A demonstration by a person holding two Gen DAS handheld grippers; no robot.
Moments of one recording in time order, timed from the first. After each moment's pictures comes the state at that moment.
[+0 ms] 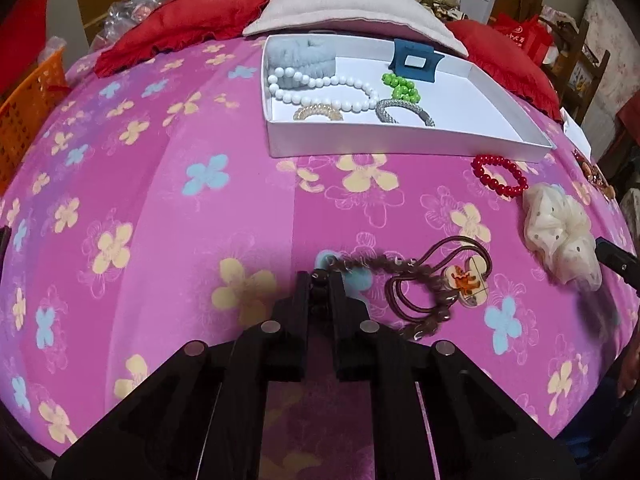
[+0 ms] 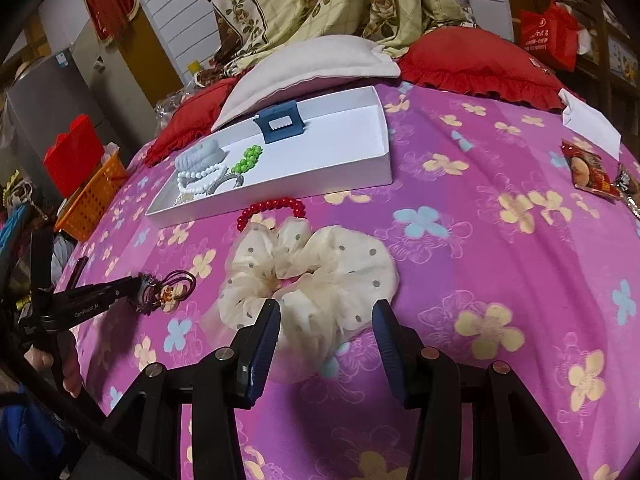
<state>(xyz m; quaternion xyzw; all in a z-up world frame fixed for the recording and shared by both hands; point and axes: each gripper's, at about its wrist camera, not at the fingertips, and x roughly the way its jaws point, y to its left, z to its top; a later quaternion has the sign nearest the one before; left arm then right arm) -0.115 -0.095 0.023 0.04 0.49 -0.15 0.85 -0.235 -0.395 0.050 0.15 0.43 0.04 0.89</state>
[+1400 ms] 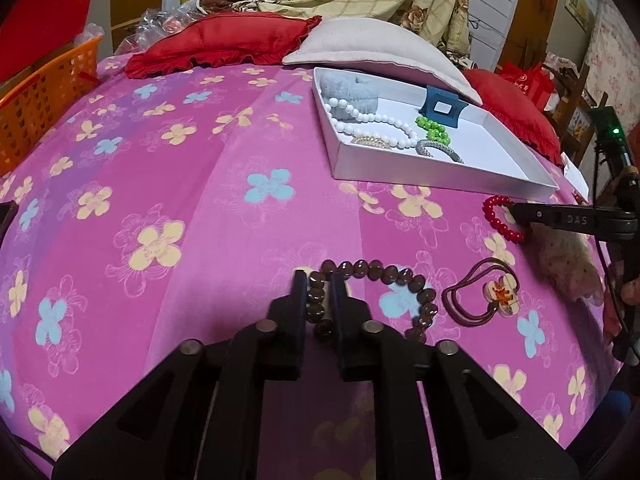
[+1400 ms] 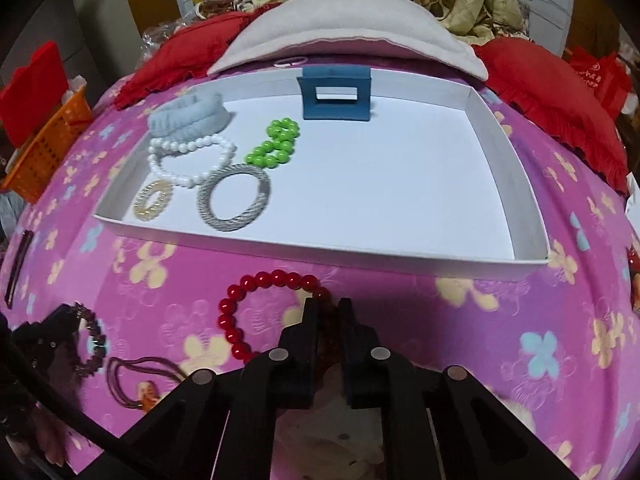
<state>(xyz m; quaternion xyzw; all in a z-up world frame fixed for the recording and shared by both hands) -0.120 -0.045 0.014 -0.01 0.43 -0.15 0.89 -0.100 -0.303 0.035 0.04 0.50 0.02 0.86</state>
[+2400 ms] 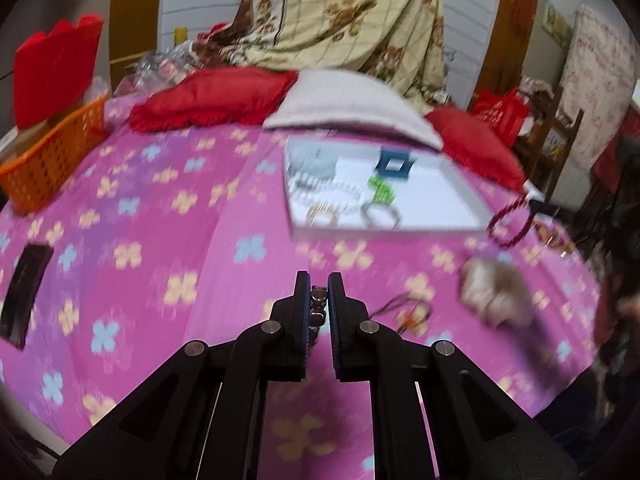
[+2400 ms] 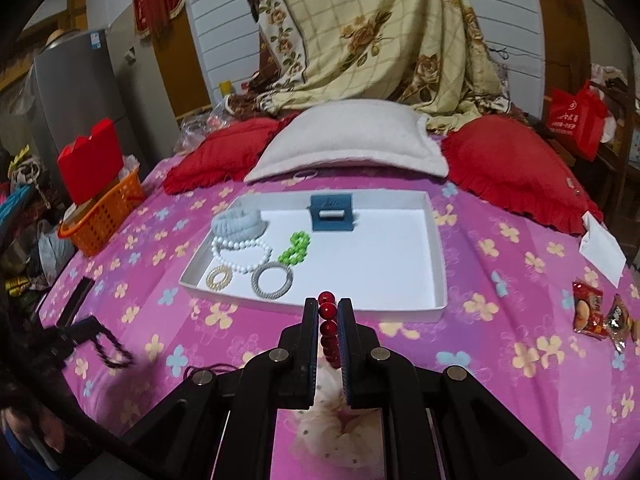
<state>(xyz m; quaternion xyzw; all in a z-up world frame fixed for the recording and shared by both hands) -0.160 -0.049 0.117 -0.02 0.37 -0.18 0.91 -0.177 -0.350 0.146 0.07 0.37 0.04 0.93</state>
